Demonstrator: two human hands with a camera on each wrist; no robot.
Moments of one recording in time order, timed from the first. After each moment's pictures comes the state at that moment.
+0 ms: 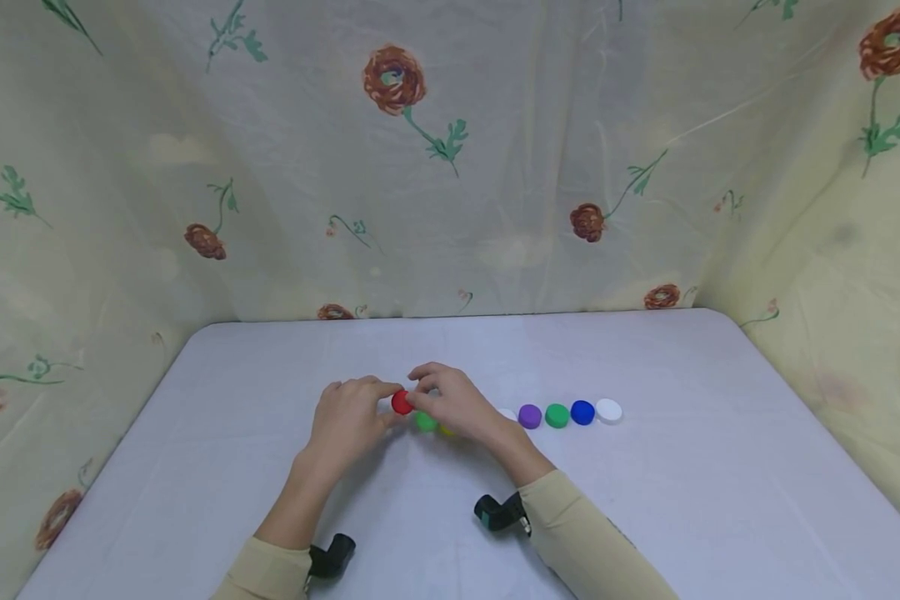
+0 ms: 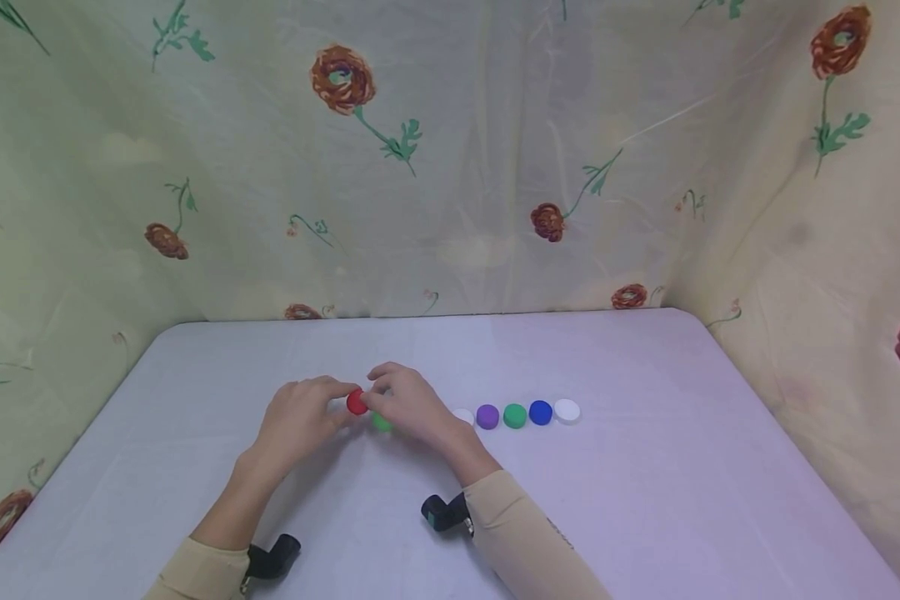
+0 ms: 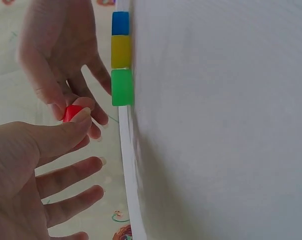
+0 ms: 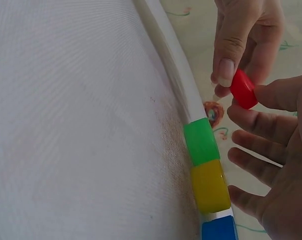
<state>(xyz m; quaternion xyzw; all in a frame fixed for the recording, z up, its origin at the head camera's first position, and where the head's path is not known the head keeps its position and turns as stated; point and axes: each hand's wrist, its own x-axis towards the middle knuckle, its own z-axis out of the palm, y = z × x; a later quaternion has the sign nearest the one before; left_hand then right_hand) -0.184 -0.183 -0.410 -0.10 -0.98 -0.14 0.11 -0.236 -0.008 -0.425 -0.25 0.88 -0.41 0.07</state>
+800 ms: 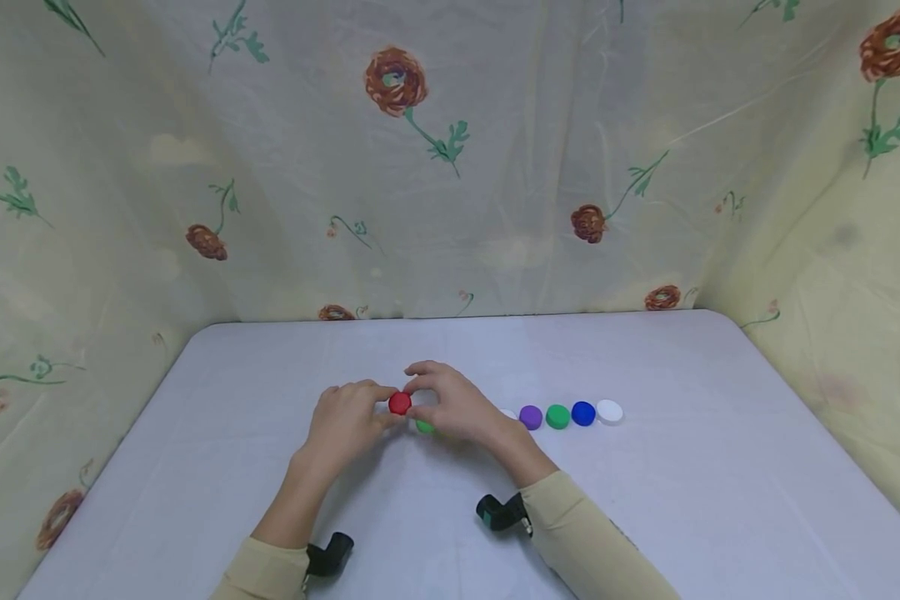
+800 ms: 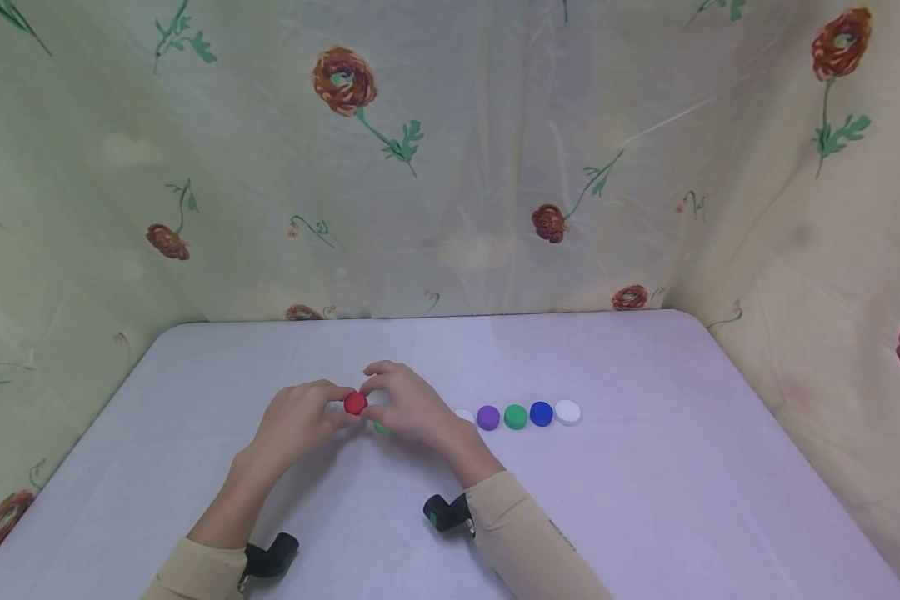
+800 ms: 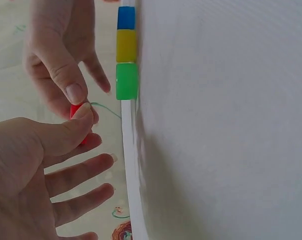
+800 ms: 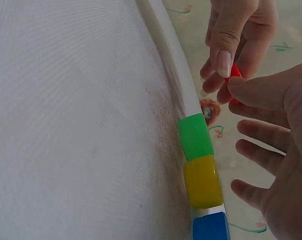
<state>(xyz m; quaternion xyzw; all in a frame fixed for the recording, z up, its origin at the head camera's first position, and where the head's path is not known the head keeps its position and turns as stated) -0.184 -0.188 -0.408 -0.09 -0.98 -0.17 0.07 -0.237 -0.007 -0.425 -0.30 0.89 -0.34 0.05</state>
